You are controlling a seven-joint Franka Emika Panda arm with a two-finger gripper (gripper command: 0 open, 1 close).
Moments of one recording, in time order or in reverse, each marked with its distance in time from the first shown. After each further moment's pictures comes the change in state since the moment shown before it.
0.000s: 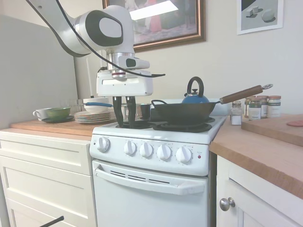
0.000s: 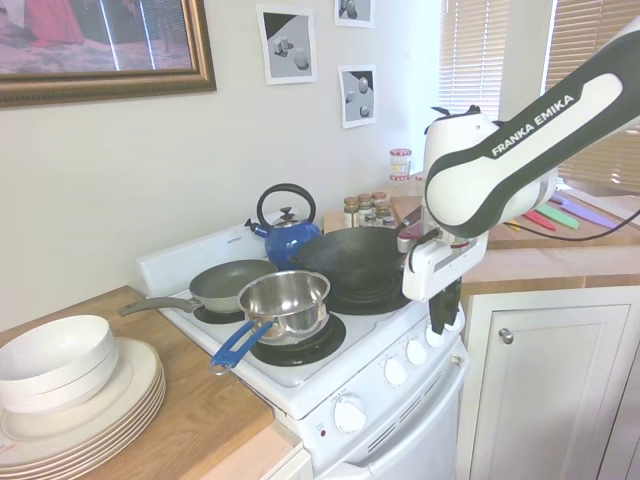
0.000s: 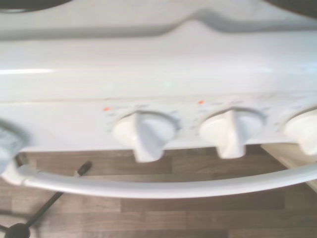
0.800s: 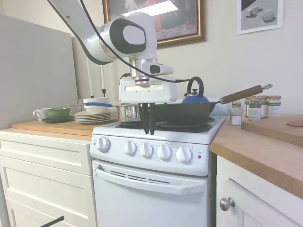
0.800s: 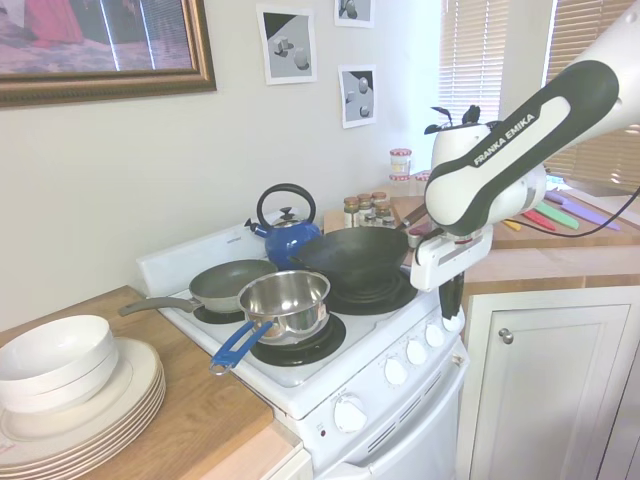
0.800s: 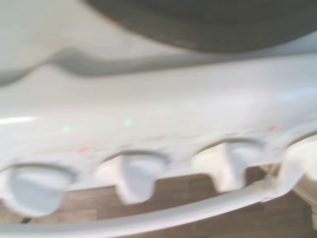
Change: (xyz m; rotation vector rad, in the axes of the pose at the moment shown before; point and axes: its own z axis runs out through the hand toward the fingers) arm 0.069 0.030 0.022 -0.018 0.017 0.077
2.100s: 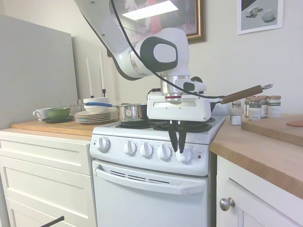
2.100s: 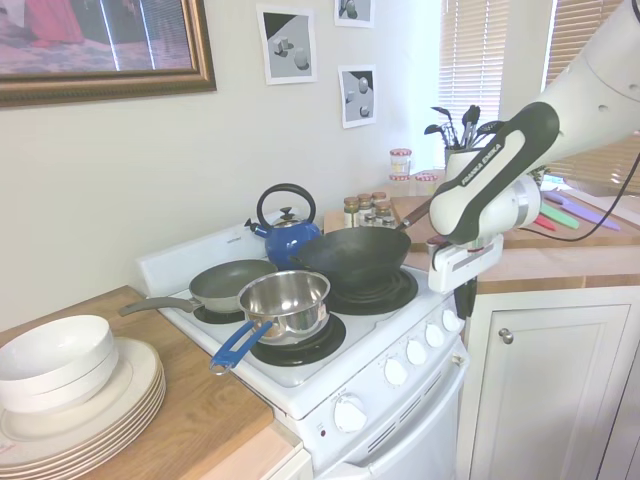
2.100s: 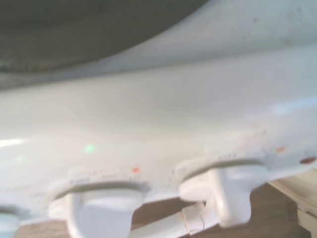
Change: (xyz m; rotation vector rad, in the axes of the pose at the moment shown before) arm 0.072 0.037 0.057 -0.026 -0.019 0.034
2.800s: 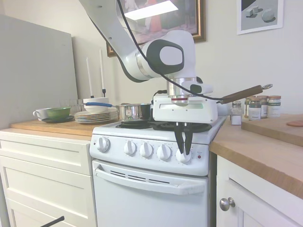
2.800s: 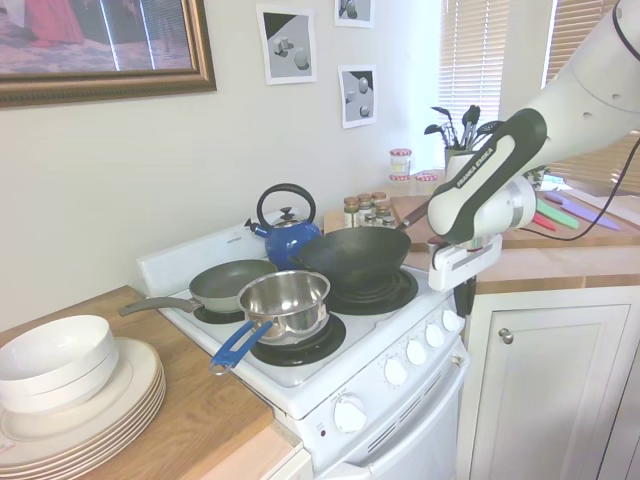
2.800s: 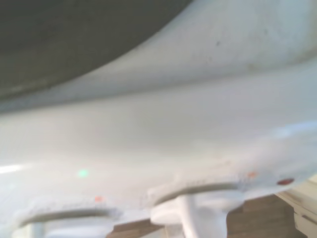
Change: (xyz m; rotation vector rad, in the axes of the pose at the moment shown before) arm 0.018 0.003 0.005 0.002 0.004 0.011
